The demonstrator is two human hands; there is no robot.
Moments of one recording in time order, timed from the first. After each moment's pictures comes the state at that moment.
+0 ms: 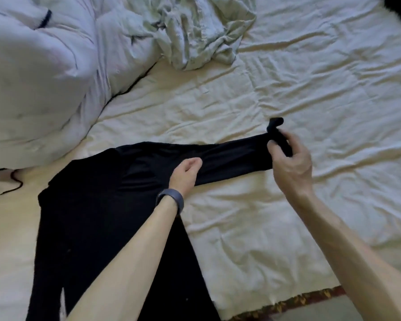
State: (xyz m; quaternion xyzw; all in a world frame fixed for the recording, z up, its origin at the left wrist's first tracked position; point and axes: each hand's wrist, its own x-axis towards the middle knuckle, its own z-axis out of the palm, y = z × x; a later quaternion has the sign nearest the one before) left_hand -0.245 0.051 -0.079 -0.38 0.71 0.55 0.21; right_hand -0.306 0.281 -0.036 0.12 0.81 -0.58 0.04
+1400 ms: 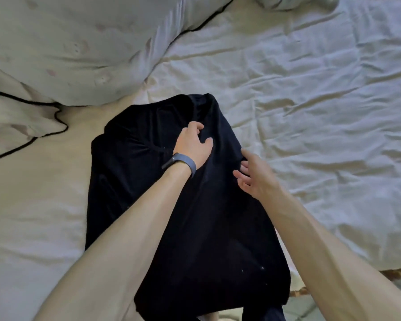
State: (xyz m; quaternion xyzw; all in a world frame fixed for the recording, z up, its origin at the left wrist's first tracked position) left_hand -0.156 -0.149 -0.114 -0.29 0.86 0.39 0.16; right_hand -0.166 0.027 -0.125 0.43 0.55 -0.58 0.42
